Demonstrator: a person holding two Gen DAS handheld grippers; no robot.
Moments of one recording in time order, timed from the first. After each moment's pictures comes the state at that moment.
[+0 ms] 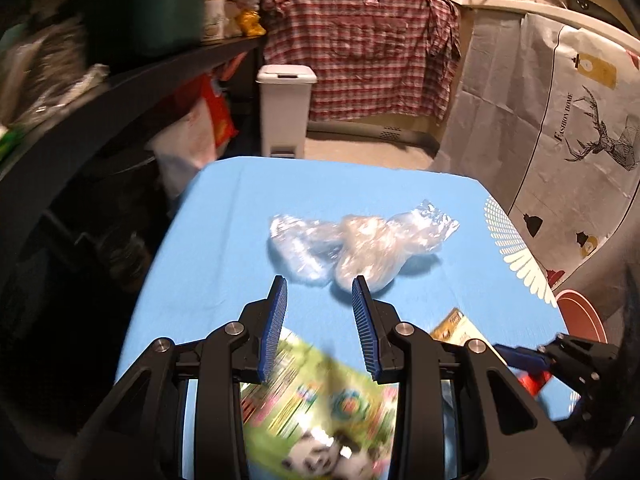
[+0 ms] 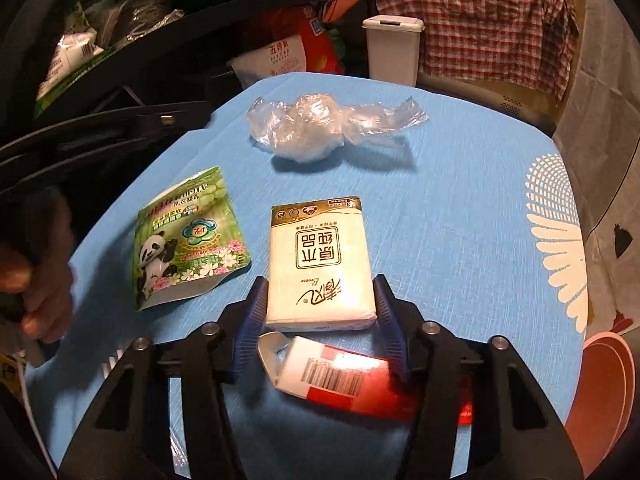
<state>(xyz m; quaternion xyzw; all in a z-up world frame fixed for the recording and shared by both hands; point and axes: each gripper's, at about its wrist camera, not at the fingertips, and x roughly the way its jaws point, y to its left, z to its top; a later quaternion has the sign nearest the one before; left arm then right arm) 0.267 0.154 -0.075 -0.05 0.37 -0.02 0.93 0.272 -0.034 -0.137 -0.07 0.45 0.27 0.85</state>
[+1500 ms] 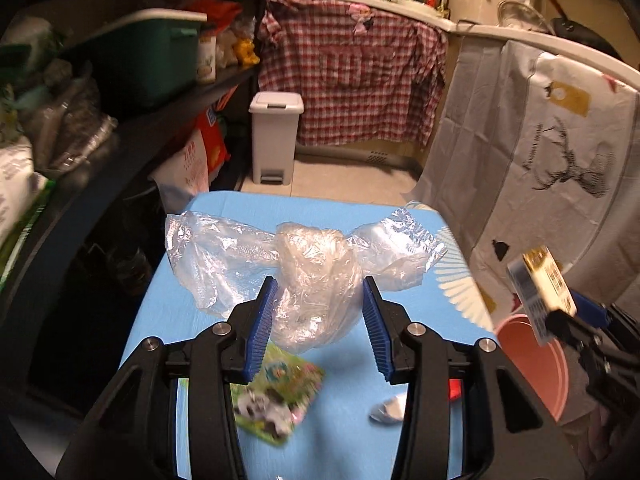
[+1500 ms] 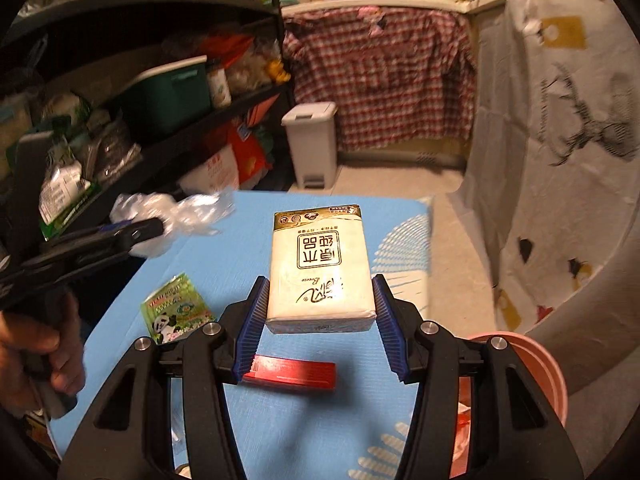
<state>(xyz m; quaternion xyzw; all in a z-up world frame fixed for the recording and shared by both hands) 0.215 0.106 0.008 -0.07 0.34 -0.01 0.94 0.230 -0.145 -0.009 0.01 0.33 0.16 0.93</state>
